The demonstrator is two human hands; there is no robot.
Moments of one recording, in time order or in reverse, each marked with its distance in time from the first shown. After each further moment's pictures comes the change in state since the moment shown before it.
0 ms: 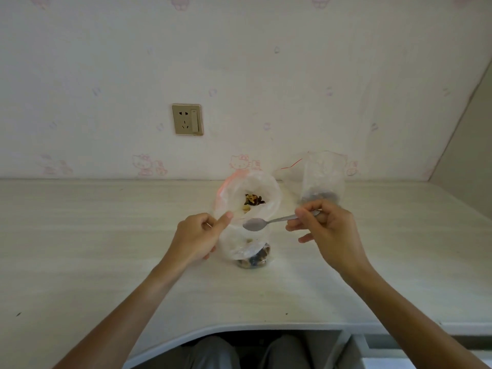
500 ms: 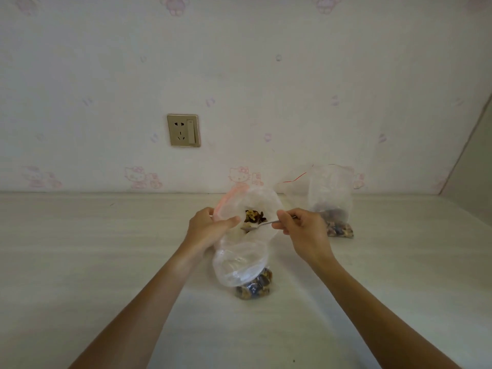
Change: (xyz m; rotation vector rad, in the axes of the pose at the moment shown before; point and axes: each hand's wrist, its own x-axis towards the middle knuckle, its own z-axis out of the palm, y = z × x) left_hand 0.081 0.019 0.026 -0.184 0.004 -0.162; right_hand 0.080 0.051 0.045 -0.133 0.046 0.114
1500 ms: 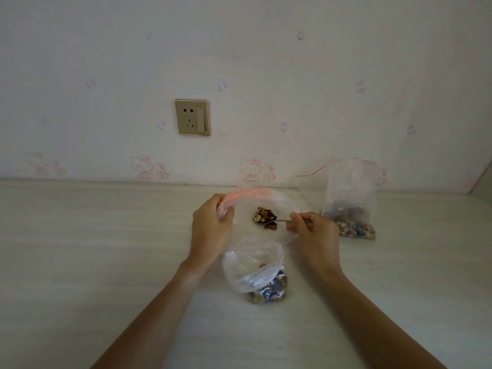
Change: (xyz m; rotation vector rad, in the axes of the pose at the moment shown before) left_hand 0.008 -0.024 0.007 0.051 0.267 0.457; right_hand 0.010 0.037 0.027 -0.053 0.154 0.014
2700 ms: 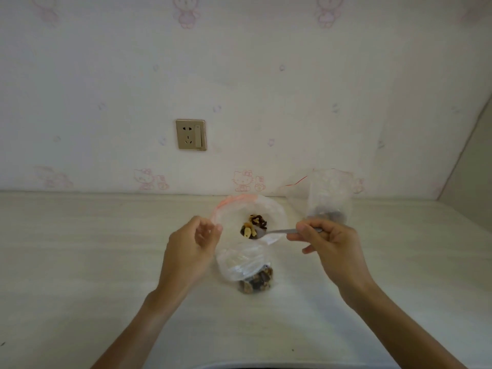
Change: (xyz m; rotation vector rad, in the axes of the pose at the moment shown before) left_hand -0.059 0.020 -0.059 0.141 0.002 0.082; right_hand -0.060 -0.064 -0.086 0.277 -0.172 -0.042
